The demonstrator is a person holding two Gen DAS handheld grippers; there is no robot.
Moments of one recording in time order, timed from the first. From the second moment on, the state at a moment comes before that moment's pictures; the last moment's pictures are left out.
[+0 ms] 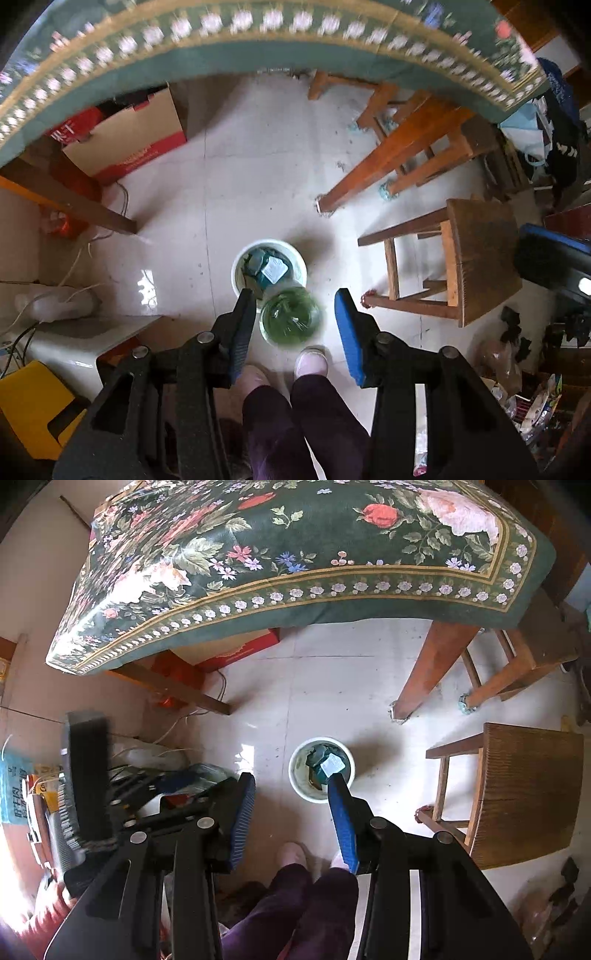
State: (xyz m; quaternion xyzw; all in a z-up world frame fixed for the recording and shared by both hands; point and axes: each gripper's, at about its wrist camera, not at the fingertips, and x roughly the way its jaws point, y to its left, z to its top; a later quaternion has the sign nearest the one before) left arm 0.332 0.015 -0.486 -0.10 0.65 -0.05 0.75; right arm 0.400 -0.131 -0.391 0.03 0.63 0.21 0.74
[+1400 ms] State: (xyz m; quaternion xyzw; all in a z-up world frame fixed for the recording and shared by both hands) left arm 0.239 0.097 -0.123 -0.06 0.39 -0.07 0.91; right arm 0.307 -0.094 -0.114 0.00 0.40 0.15 0.90
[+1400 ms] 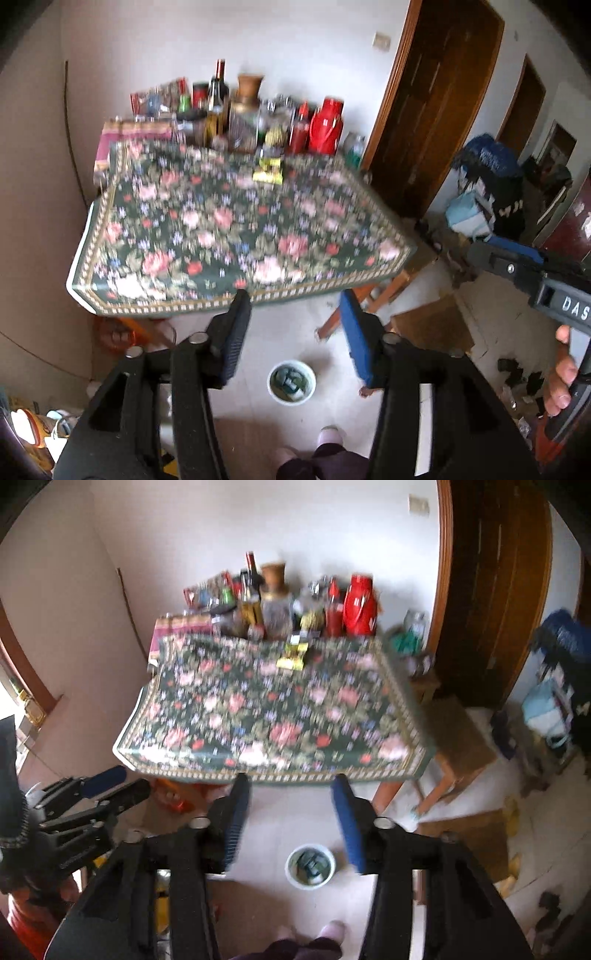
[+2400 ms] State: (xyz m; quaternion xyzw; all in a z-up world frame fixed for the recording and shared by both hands) left arm 0.456 0.059 -0.081 -0.09 0.34 0.02 0.94; right arm 0.491 -0.132 -0.068 -0.02 0.34 0.21 0.92
